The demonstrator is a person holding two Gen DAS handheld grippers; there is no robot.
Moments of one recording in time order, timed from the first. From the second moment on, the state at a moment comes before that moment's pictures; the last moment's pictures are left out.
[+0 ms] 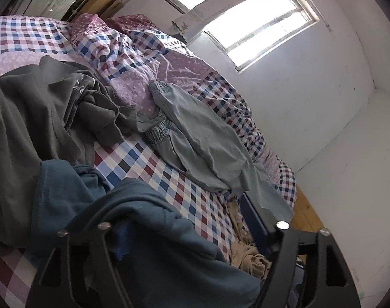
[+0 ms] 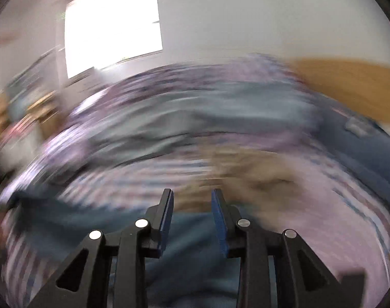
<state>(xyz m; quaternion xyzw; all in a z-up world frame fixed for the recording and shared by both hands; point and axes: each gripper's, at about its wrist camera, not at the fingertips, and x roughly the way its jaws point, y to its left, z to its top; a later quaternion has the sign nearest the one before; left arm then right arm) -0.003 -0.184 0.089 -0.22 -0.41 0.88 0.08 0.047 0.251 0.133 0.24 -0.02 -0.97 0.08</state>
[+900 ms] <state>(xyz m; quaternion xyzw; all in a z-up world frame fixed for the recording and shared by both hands) 0.007 -0.126 0.071 -0.34 -0.32 0.87 0.18 -0.014 0.150 0.075 0.29 0.06 -0.96 0.03</state>
